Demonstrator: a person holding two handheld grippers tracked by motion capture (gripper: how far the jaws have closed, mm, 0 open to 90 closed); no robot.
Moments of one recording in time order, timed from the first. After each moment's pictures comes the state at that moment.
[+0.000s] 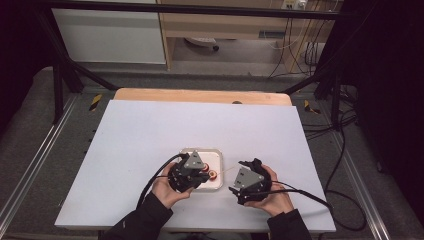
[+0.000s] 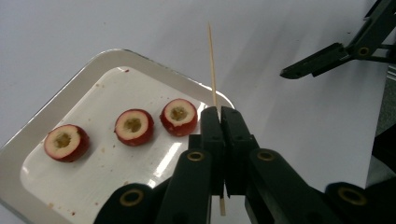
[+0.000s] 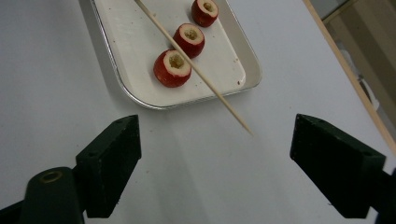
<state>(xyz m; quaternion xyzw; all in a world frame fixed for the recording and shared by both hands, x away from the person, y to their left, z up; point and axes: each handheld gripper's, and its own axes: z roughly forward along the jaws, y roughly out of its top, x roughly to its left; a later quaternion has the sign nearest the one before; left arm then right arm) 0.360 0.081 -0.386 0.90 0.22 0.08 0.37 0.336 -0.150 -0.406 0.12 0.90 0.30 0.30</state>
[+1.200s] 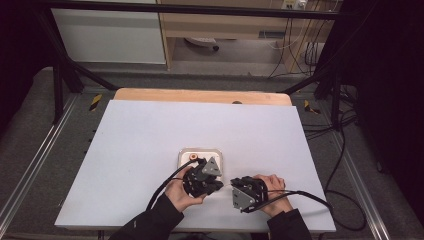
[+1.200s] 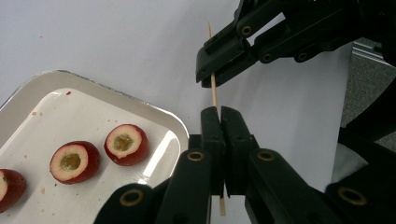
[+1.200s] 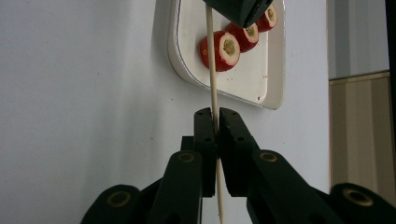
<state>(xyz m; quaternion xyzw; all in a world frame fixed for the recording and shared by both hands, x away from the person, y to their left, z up) 0.352 0.047 -0.386 0.92 0.17 0.05 0.35 0.326 -0.147 -0.425 -0.12 0.90 0.21 0.36</state>
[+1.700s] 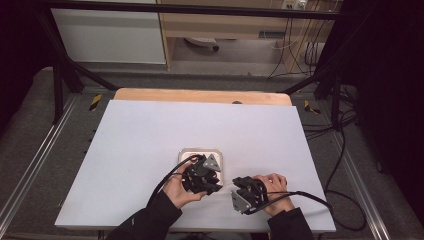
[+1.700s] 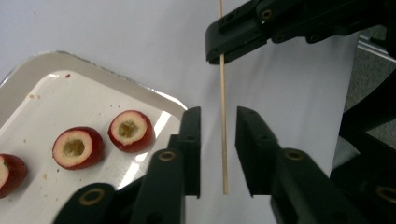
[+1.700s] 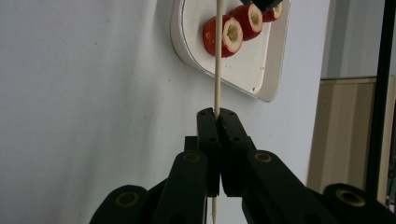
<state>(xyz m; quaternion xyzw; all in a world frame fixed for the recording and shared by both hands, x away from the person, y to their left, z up) 0.362 0.047 -0.384 0.93 0.19 0.03 0.32 0.323 -0.144 -0.423 -0.16 0.90 0.15 0.39</state>
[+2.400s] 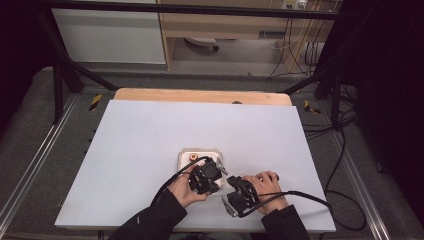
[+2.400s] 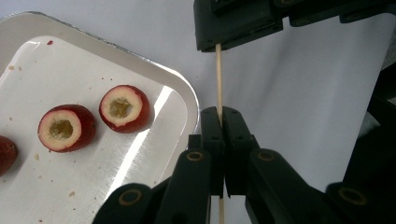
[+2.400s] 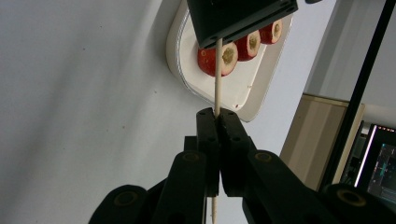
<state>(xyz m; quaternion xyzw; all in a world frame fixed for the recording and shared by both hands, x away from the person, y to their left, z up) 0.365 0.028 -0.392 0.95 0.20 0.03 0.22 0.318 -0.119 -0.418 -0.24 0.87 0.07 0.42</state>
